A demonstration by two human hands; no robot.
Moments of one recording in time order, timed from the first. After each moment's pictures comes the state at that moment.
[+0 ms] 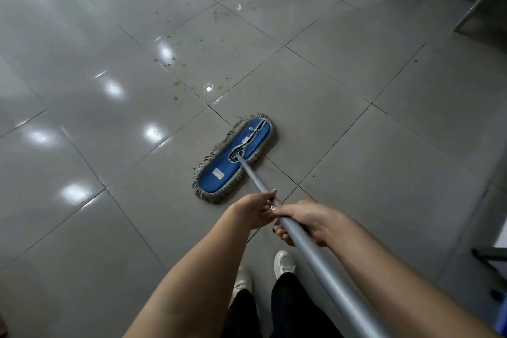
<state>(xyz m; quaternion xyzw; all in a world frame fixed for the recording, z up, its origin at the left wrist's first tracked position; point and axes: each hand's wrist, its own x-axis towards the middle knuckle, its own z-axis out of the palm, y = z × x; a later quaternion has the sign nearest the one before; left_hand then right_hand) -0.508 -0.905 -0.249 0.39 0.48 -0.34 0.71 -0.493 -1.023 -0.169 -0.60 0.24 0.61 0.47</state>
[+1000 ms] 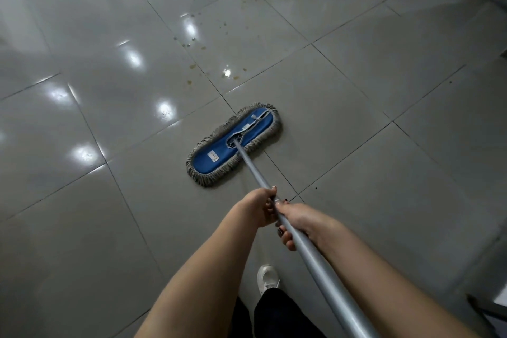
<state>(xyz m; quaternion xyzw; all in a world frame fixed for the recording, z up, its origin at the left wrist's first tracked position) -0.449 -0.912 -0.248 0.30 0.55 -0.27 0.73 -0.429 -1.009 -0.194 -0.66 0.22 0.61 0.37</state>
